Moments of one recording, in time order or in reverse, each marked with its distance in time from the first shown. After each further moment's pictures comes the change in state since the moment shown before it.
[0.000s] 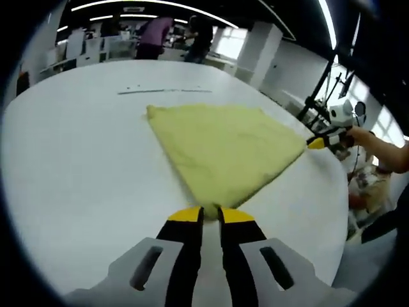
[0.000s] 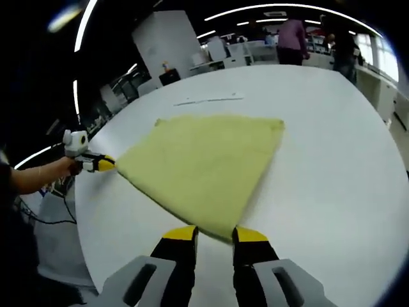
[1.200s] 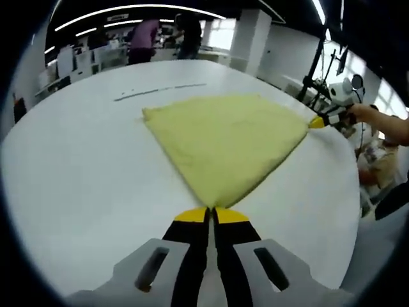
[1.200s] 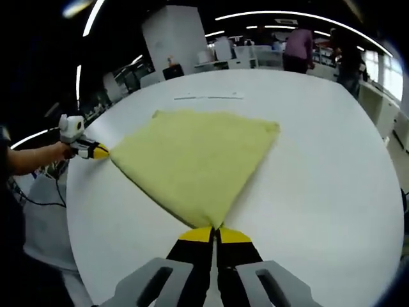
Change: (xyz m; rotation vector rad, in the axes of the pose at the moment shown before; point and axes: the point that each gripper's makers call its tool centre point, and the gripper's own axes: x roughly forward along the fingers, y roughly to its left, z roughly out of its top) left arm -0.006 -0.001 -0.012 0.151 0.050 0.058; right arm -0.005 -0.010 -0.013 -0.100 0.007 -0.045
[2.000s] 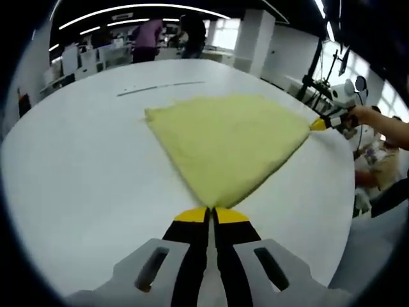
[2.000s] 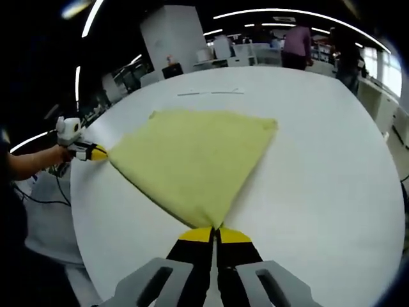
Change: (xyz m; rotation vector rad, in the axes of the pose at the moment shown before) left arm -0.020 -0.020 -0.020 -0.037 -0.004 0.025; right arm -0.015 0.016 -0.024 0.023 0.010 0.003
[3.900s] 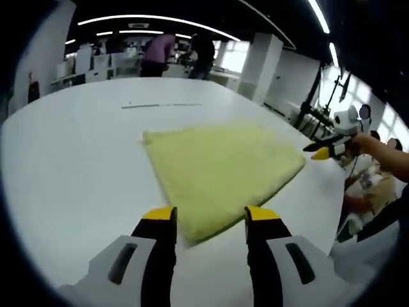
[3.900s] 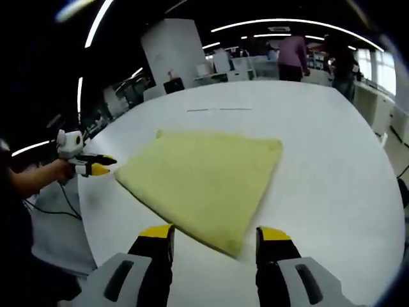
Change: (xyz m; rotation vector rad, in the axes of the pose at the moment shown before) left arm -0.022 -0.035 0.029 -0.085 -0.178 -0.003; right arm -0.023 0.041 0.018 0.004 -0.125 0.014
